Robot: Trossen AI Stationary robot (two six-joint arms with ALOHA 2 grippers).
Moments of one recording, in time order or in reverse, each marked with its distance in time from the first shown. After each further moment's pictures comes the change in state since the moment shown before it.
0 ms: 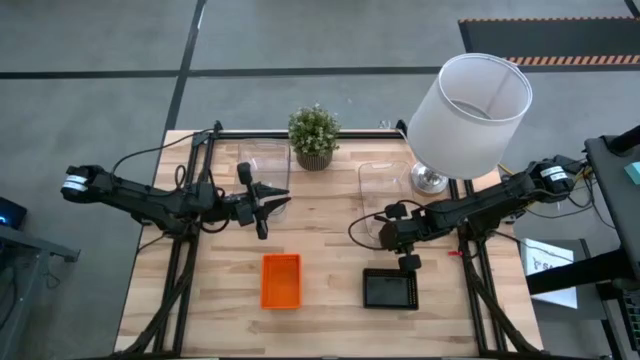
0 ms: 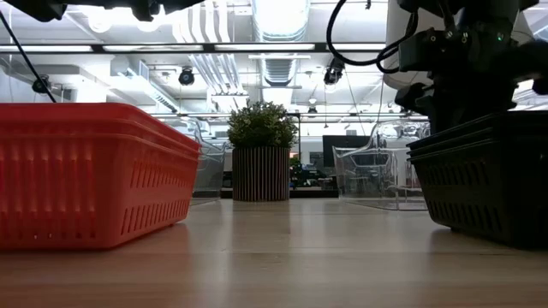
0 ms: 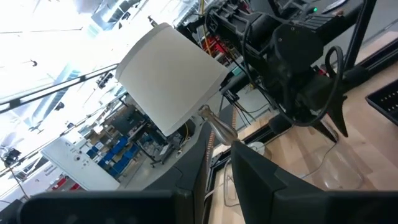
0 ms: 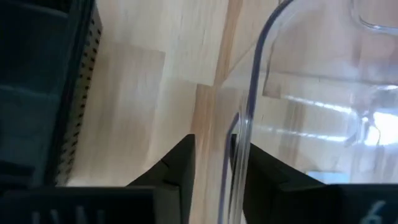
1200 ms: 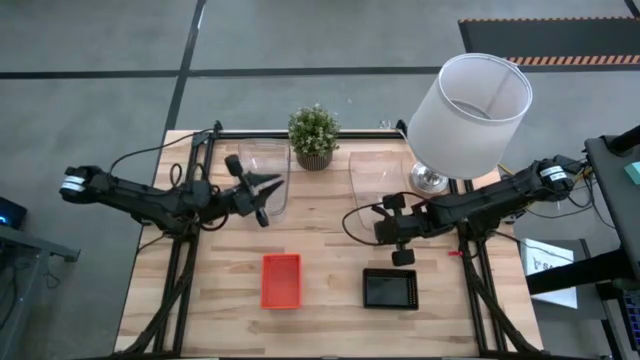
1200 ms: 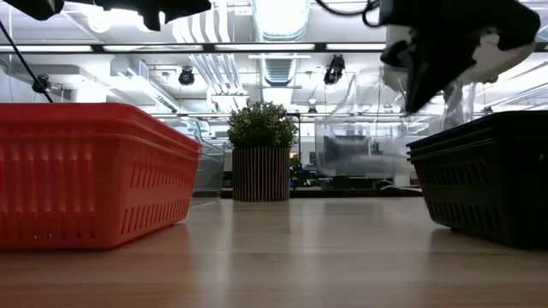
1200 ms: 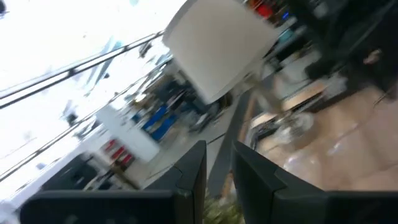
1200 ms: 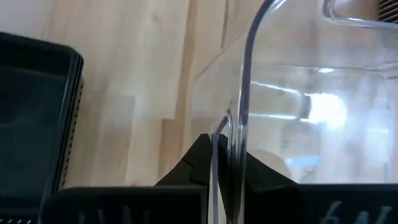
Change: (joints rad) left arm 0.000 -0.034 0.000 -0.005 -0.216 0.045; right arm 0.014 0.001 0.193 -0.137 0.135 0.023
